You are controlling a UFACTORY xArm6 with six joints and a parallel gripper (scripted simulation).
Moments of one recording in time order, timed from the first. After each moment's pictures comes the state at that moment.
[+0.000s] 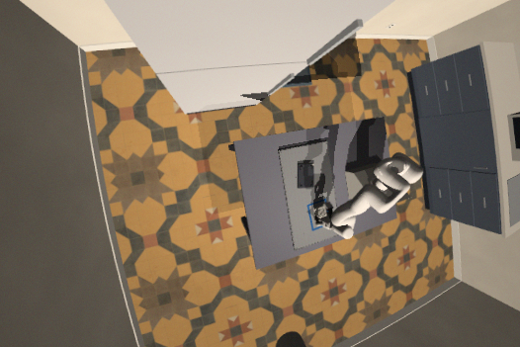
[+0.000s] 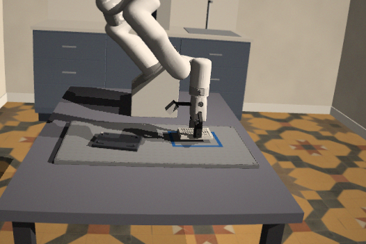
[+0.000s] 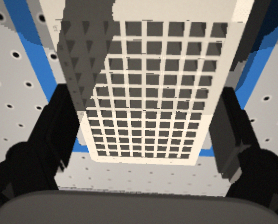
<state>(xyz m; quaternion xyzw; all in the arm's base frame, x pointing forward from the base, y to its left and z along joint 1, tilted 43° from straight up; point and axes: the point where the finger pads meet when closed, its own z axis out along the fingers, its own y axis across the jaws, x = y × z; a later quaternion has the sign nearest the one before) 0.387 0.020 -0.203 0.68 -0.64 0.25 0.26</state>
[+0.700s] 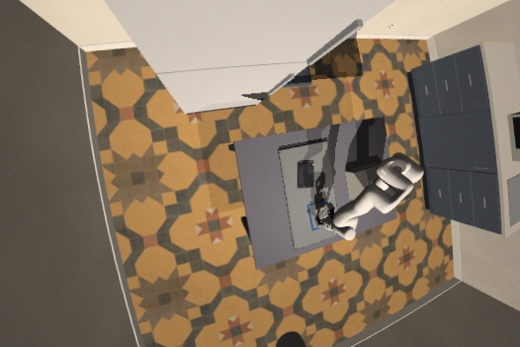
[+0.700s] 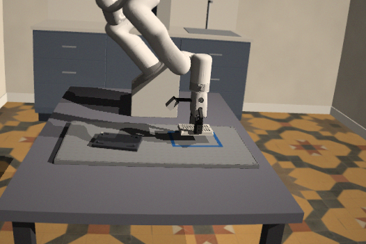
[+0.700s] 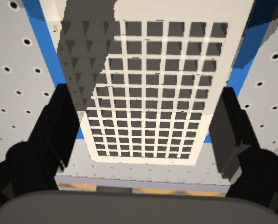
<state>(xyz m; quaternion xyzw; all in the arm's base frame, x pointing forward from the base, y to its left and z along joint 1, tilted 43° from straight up) 0.387 0.032 -0.191 0.68 -0.64 0.26 0.26</state>
